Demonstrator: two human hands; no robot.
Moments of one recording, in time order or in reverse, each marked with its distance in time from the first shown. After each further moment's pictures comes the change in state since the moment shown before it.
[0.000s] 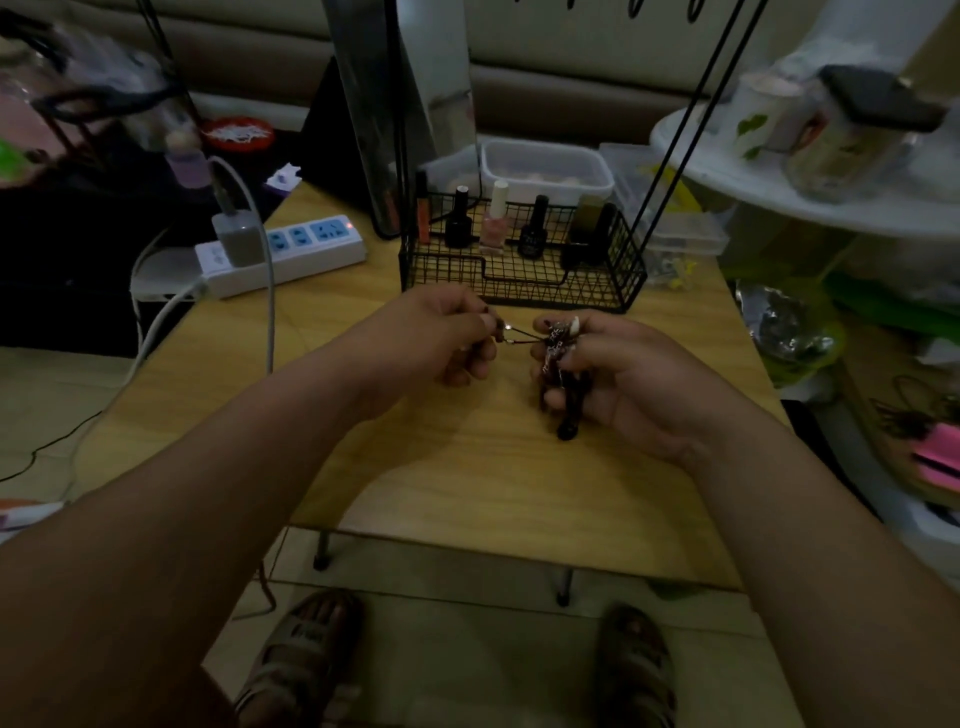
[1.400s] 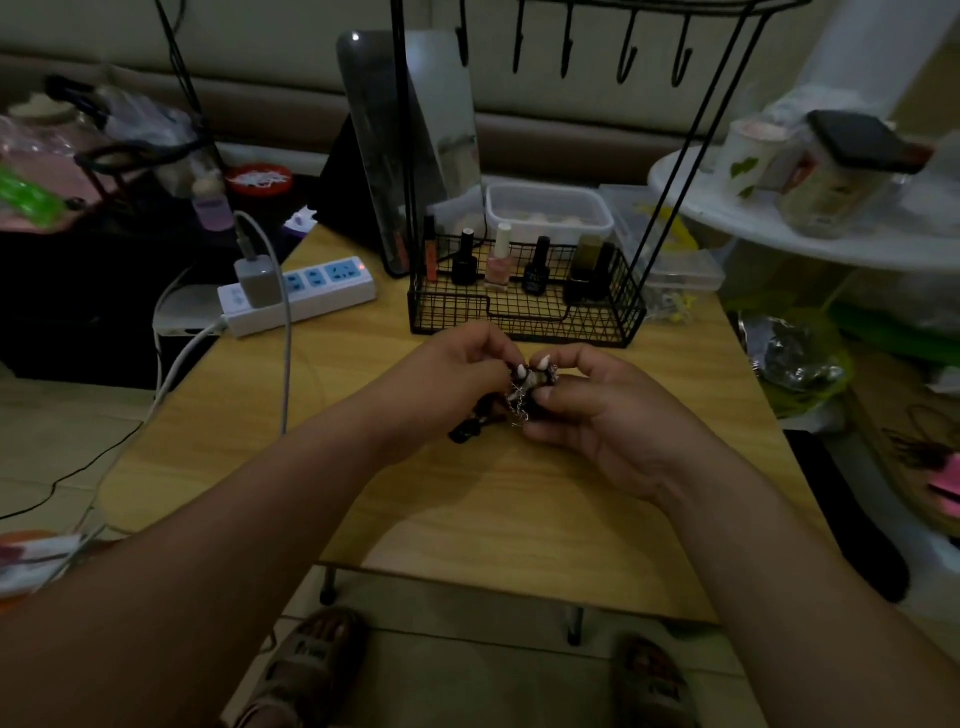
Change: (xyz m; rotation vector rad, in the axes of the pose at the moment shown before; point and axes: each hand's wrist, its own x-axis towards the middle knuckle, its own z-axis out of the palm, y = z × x) left_hand 0.002 -0.004 0.012 0.051 0.003 0.110; right_hand 0.008 0.010 0.010 0.060 -0.008 -0.039
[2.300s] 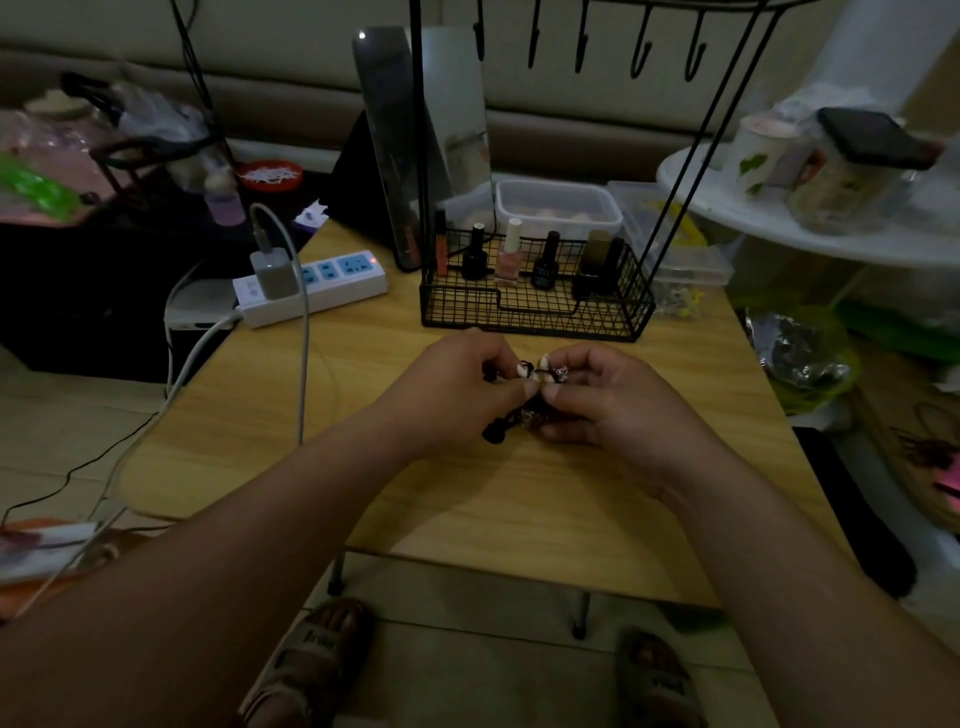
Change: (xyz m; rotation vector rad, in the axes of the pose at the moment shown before) left_hand -0.006 -0.011 0.003 0.451 0.124 0.141; right_hand -0.002 0.008 0.001 -0.227 0.079 -0.092
